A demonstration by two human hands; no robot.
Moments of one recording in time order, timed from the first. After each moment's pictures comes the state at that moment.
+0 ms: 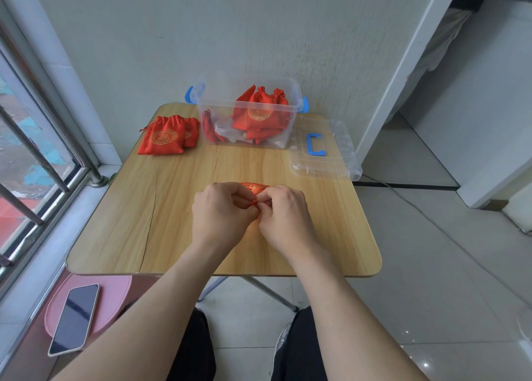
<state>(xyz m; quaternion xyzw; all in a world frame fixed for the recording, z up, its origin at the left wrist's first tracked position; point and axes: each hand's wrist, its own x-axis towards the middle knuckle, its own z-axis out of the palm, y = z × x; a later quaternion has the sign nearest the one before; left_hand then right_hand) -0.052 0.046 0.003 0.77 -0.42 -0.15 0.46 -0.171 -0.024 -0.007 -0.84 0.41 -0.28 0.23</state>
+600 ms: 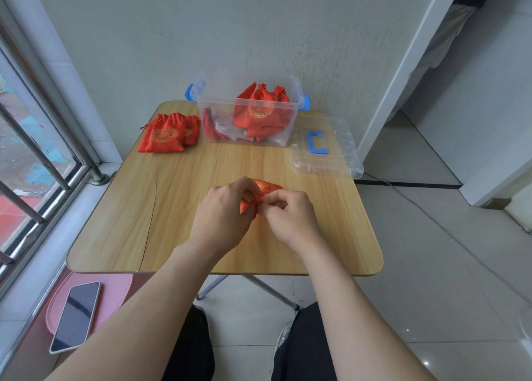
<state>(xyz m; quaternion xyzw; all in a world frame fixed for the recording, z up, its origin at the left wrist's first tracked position) -0.041 0.043 -0.012 0.73 -0.57 -0.07 0.38 -0.176 -0.028 -0.008 -0.68 0.49 -0.27 0.47</state>
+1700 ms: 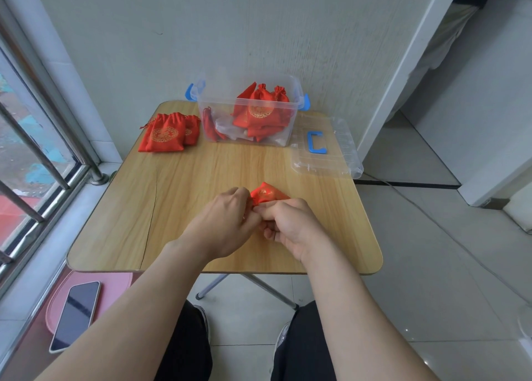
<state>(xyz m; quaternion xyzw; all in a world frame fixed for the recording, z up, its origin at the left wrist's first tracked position) -0.032 0.050 -0.013 0.72 -0.63 -0.12 0.26 -0.172 -0.031 -0.010 -0.47 0.47 -0.22 0.71</state>
